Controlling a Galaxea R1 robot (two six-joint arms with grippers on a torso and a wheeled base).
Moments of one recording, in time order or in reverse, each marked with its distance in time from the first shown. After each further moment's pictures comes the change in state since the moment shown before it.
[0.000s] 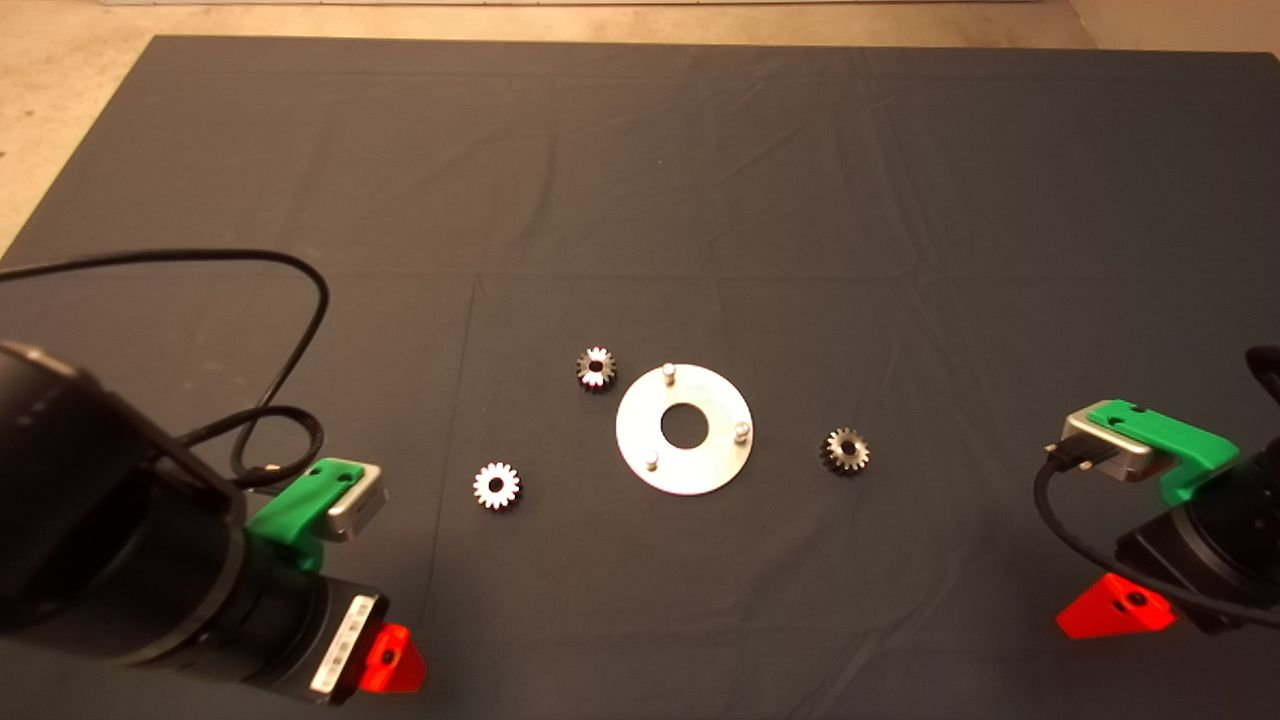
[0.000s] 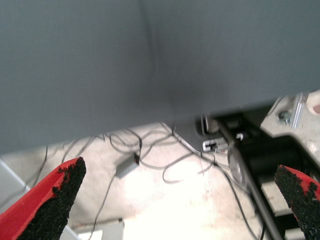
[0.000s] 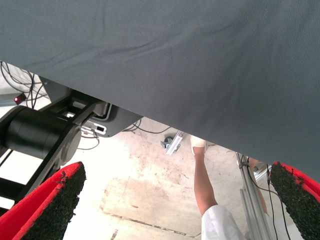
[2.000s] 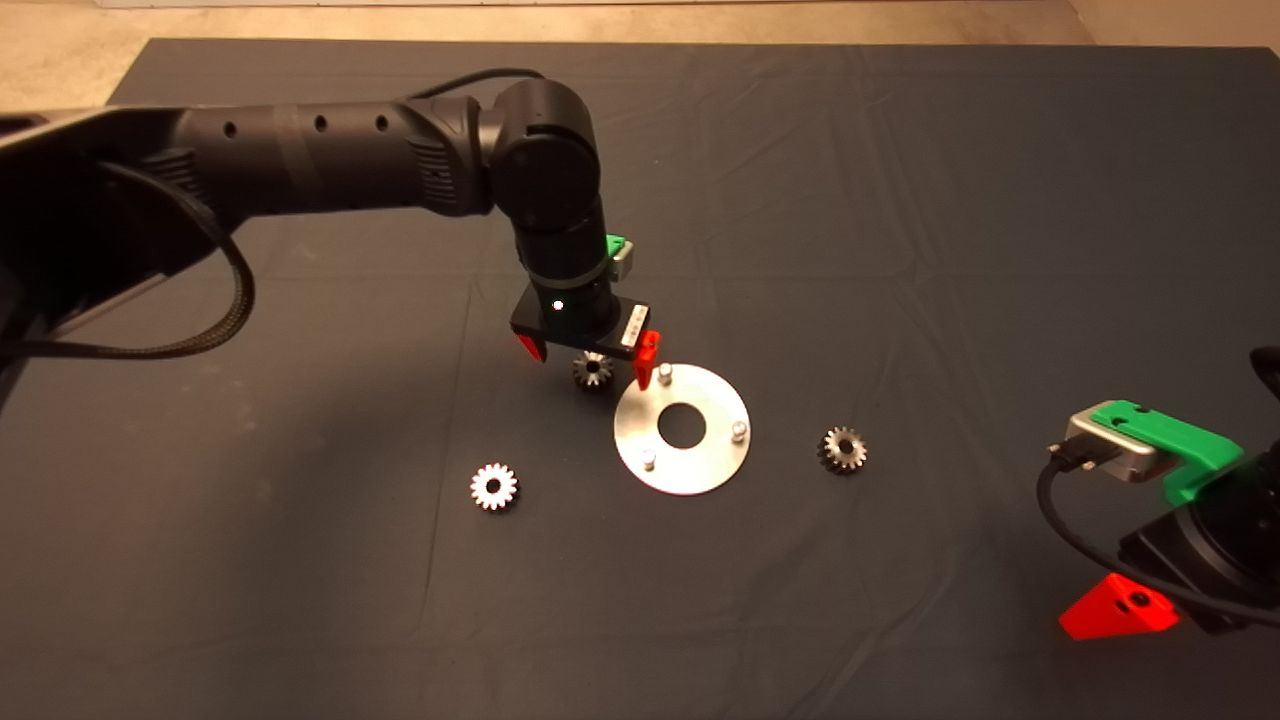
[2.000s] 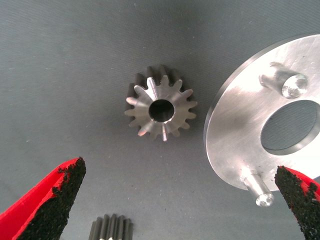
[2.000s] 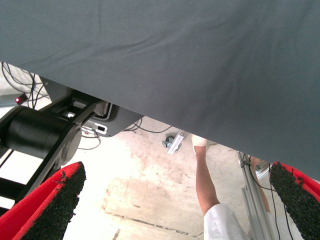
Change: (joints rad) left arm 0.036 0.541 -0.911 0.091 -0.071 0.460; right arm 0.000 -0.004 0.000 0.002 0.000 0.000
